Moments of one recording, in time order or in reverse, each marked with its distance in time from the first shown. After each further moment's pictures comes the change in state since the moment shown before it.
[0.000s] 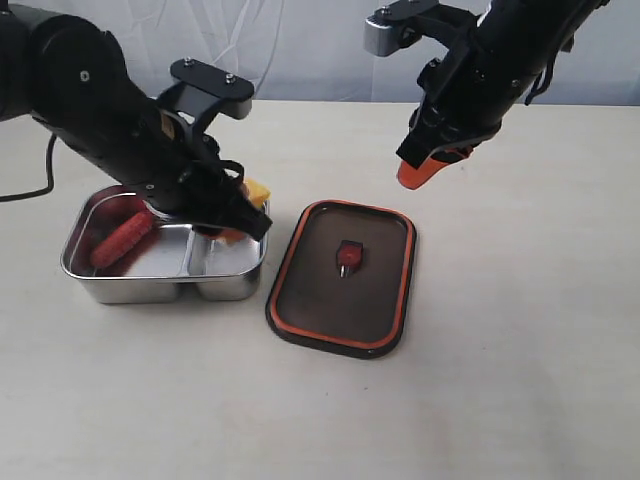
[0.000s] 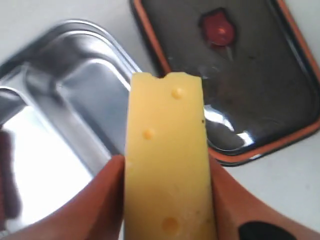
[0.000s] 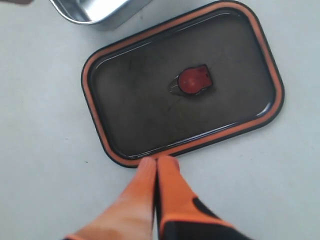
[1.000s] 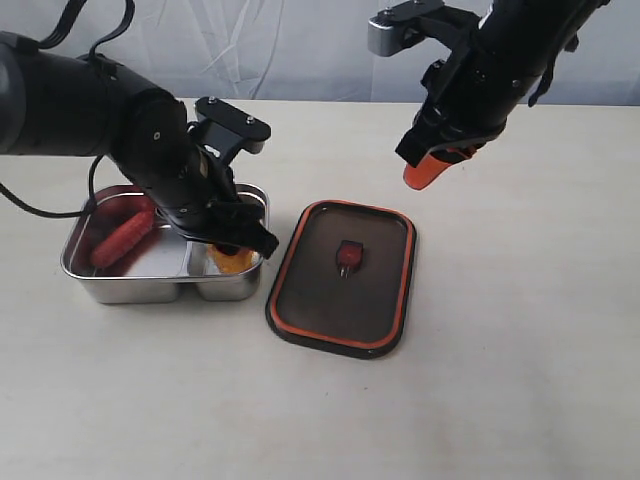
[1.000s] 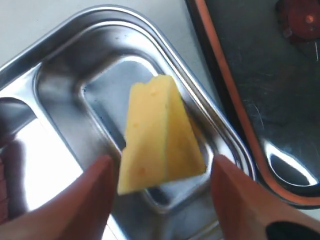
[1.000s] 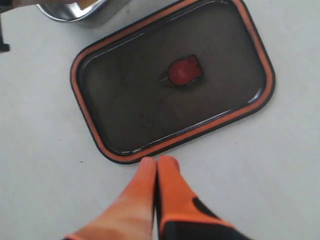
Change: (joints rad) left arm 0.000 0.193 -0.026 0.171 -0.103 -0.136; right arm 0.000 0.000 0.000 -0.040 -0.004 0.087
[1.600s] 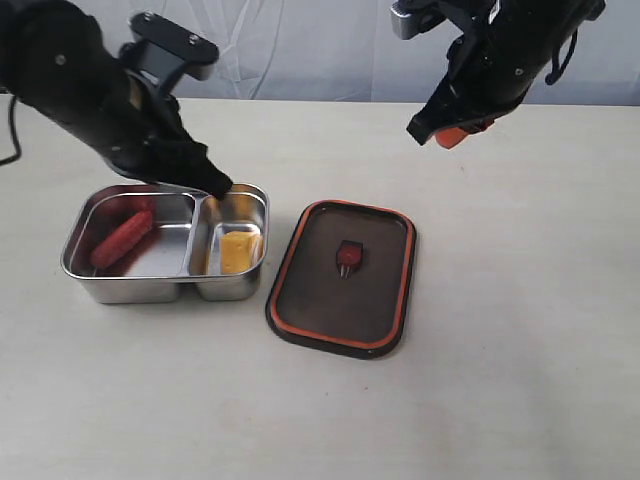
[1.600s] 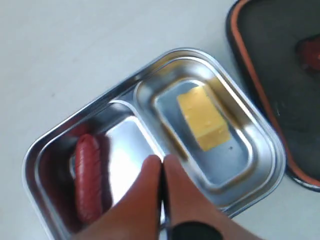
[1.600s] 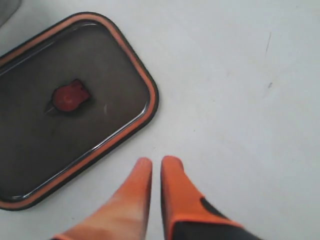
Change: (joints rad) left arm 0.071 -0.222 -0.013 0.081 0.117 -0.002; right arm -0.002 0.015 0.000 -0.280 -0.211 0.223
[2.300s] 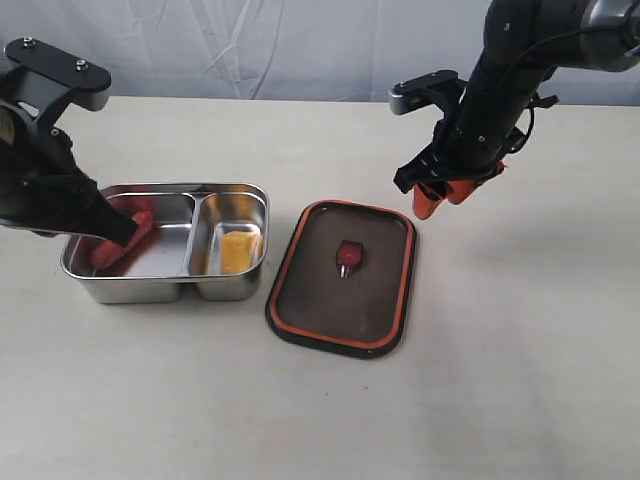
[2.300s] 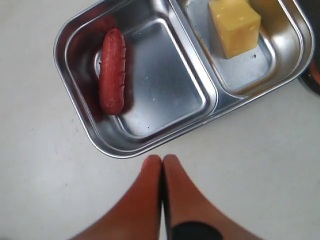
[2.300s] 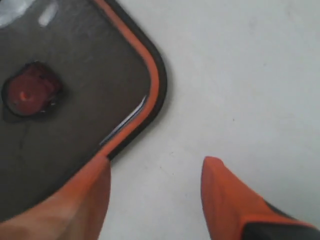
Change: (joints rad) left arm 0.067 -0.263 0.205 -0.029 0.148 0.000; right arm -0.067 0.287 -0.056 0.103 0.006 0.037
